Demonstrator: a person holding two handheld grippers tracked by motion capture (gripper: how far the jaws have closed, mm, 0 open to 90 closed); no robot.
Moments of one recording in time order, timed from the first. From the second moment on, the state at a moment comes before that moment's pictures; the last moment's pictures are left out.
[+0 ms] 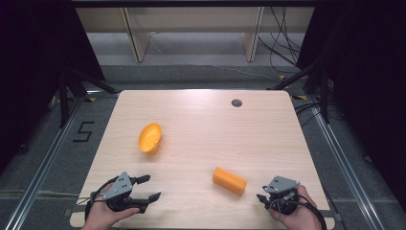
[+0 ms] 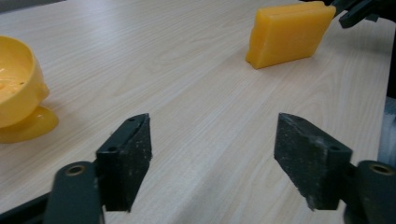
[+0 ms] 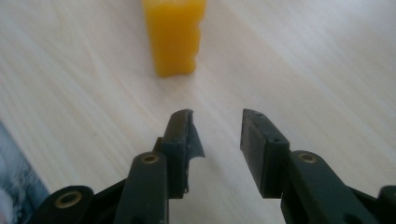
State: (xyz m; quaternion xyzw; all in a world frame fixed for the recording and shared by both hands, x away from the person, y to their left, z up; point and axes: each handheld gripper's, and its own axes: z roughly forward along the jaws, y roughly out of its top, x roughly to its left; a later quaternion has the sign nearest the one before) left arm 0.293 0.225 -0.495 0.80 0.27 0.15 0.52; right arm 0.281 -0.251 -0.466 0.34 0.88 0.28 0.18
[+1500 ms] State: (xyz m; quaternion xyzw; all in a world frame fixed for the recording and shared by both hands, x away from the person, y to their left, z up) left arm 0.370 0.080 -0.485 0.88 0.07 0.05 0.47; right arm 0.285 -0.244 -0.467 0.33 0.88 0.32 0.15
